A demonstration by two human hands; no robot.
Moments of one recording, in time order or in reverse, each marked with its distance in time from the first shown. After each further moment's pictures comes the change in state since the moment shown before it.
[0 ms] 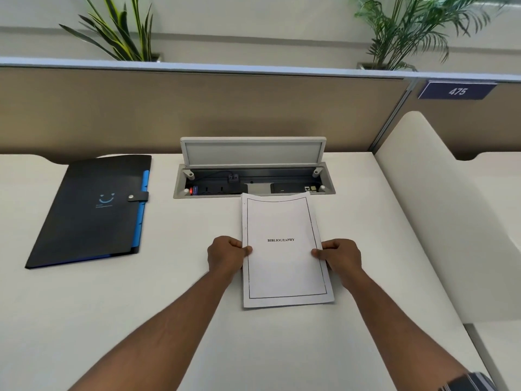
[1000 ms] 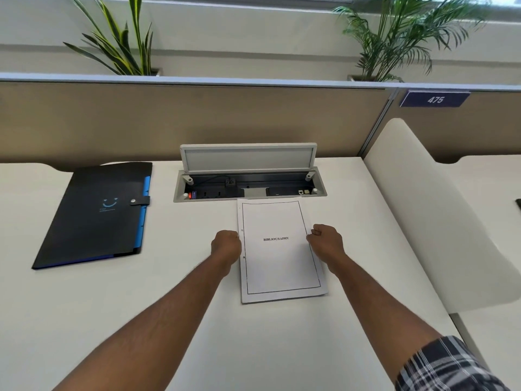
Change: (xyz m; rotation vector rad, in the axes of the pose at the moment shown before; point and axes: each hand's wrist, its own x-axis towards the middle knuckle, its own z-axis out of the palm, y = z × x) left_hand -0.003 0.018 -0.006 -0.053 -0.176 0.013; right_hand -0.018 -0.038 0.006 -0.128 -0.024 -0.188
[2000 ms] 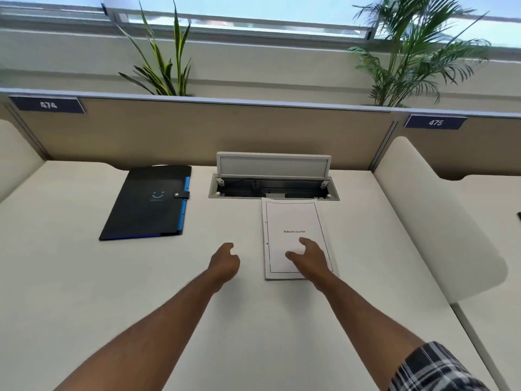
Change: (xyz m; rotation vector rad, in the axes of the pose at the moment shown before) left_hand -0.098 -0.071 -0.078 0.182 -0.014 0.118; right_hand -0.112 -0.004 0.055 -0.014 -0.138 -0.122
